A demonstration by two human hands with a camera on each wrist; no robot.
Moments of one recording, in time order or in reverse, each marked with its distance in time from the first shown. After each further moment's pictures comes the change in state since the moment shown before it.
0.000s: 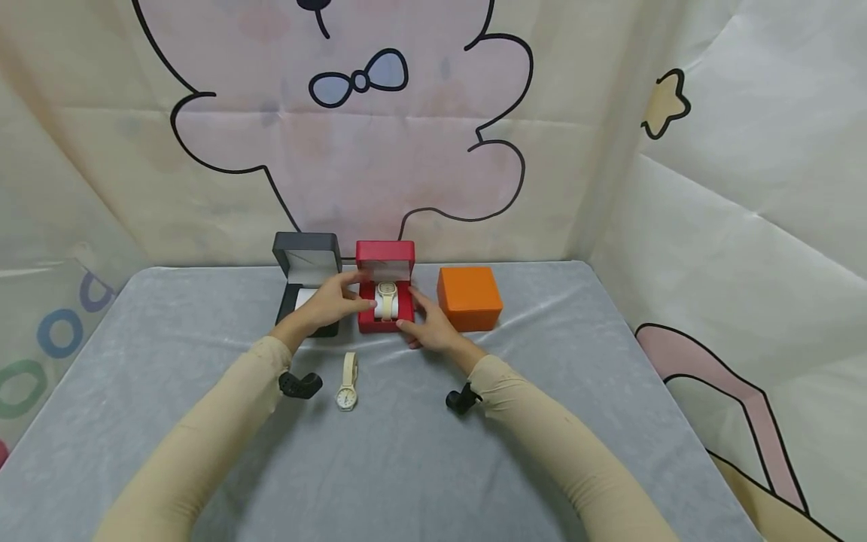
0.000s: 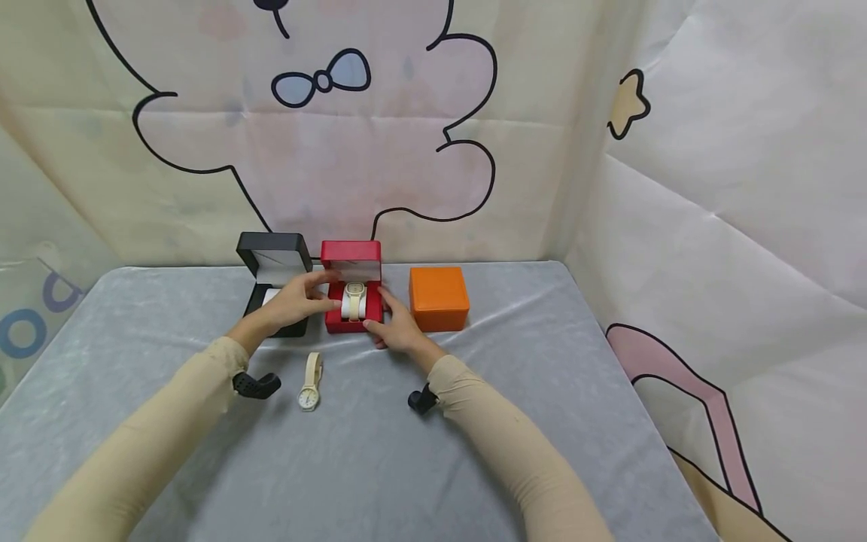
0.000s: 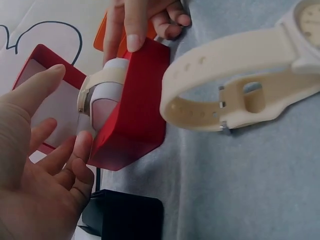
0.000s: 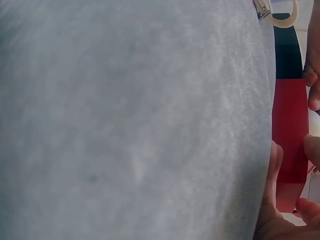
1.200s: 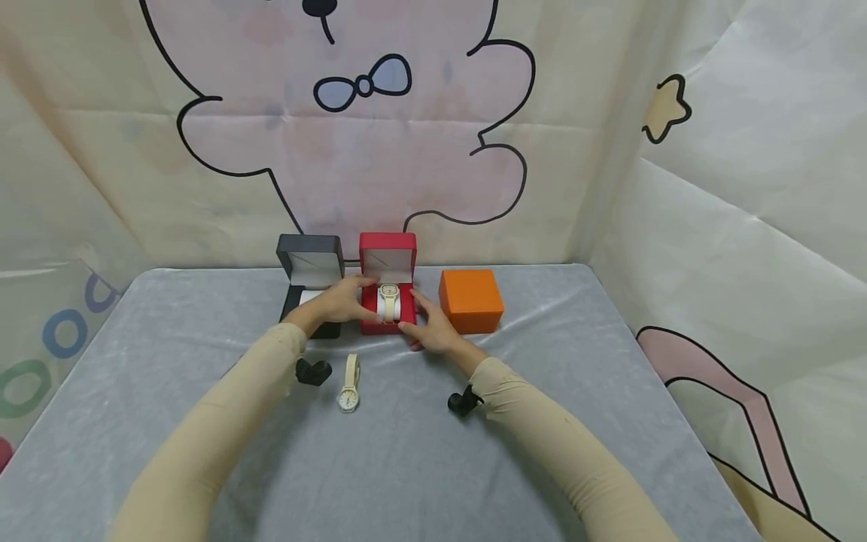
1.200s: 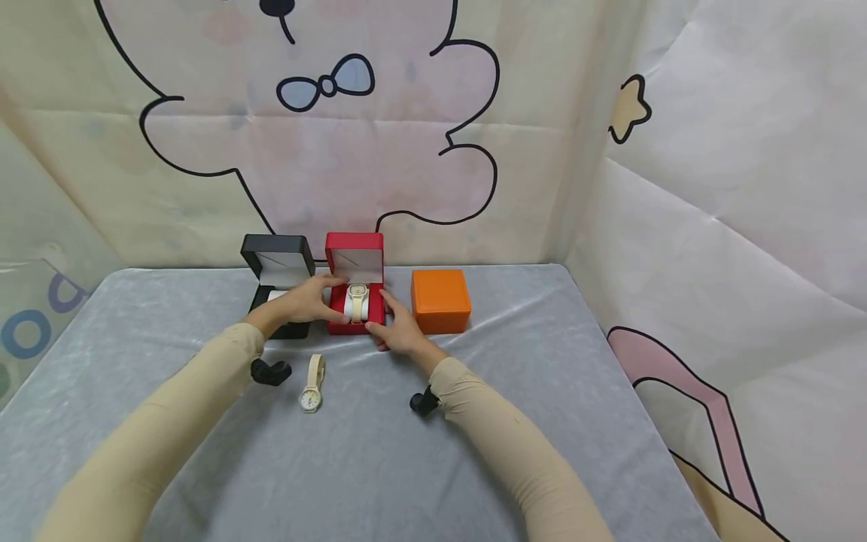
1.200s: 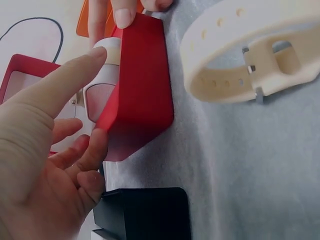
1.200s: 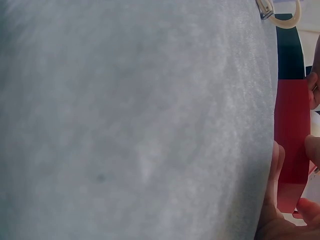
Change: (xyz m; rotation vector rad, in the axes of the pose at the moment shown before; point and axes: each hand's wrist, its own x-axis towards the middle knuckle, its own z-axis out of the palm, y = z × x) left_hand 0.021 0.003 0.000 0.314 -0.118 0.000; right_hand -0.002 -0.003 0.002 0.001 0.010 0.005
